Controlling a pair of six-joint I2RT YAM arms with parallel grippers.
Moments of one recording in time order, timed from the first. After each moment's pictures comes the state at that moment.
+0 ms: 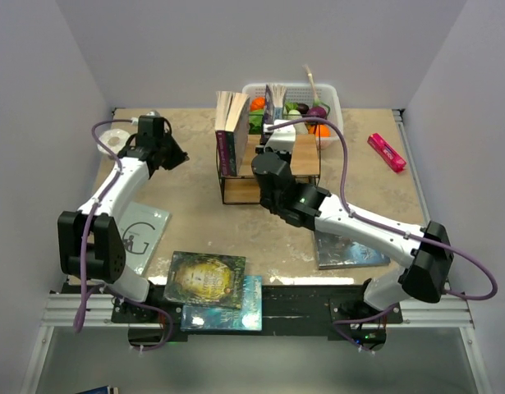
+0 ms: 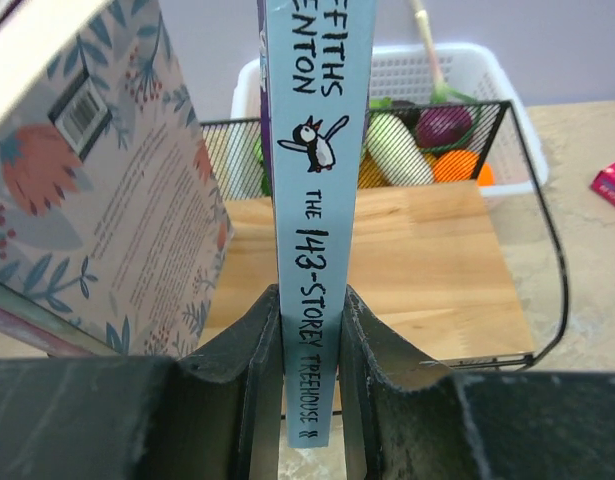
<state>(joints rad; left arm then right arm) -0.12 1.55 1.24 -0.44 0.03 -0.70 1.01 1.48 1.33 -0.08 1.06 0.27</state>
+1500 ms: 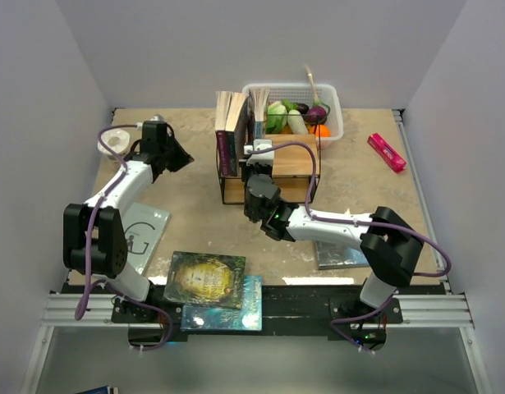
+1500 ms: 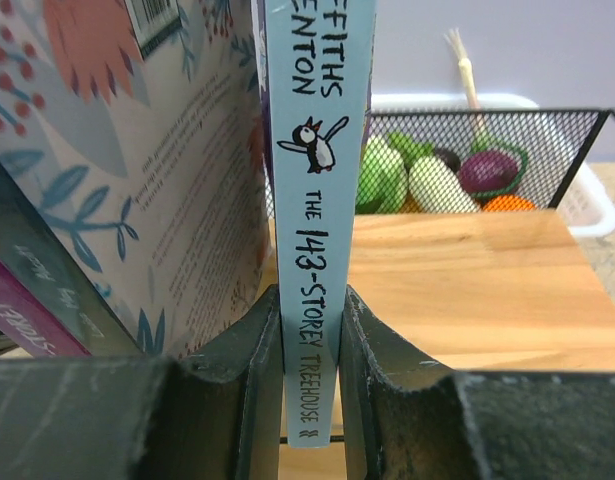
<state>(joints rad) -0.12 1.60 1.16 -0.28 0.09 -0.73 1.03 1.68 1.09 0.73 1.05 -0.07</state>
